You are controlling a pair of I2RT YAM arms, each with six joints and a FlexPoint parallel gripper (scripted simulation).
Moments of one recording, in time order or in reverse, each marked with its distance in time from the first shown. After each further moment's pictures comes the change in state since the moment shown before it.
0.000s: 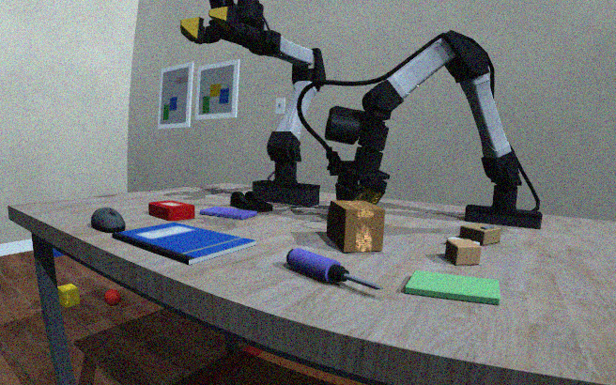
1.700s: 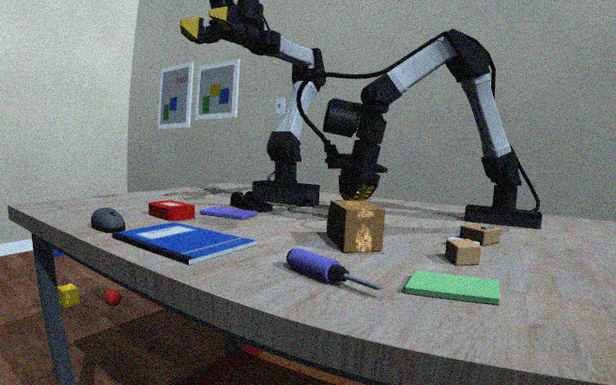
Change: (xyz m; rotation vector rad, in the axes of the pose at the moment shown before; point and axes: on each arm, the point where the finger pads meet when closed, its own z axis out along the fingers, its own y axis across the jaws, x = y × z) left arm -0.010 0.002 -0.013 -0.010 -0.007 0.004; right arm 0.000 0.000 0.000 0.000 0.000 0.000
